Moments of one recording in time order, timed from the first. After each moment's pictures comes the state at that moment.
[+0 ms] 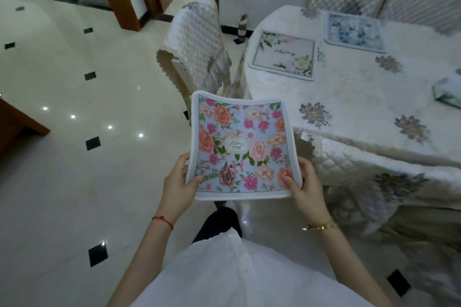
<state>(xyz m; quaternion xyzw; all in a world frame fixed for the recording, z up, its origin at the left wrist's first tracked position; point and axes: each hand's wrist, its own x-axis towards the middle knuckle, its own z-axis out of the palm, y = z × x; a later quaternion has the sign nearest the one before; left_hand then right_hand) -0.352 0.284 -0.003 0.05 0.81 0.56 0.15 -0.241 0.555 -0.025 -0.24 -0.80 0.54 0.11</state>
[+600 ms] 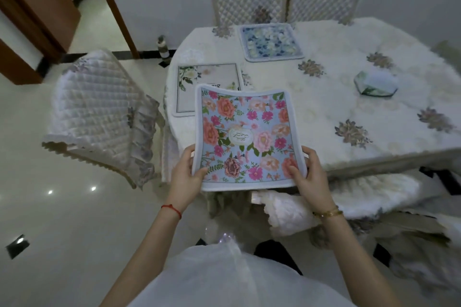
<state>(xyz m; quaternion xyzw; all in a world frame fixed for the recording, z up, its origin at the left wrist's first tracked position) -0.533 0.537 0.001 0.23 0.78 0.54 0.24 -0.329 0.750 -0.012 -0.38 -0.77 0.48 0.21</state>
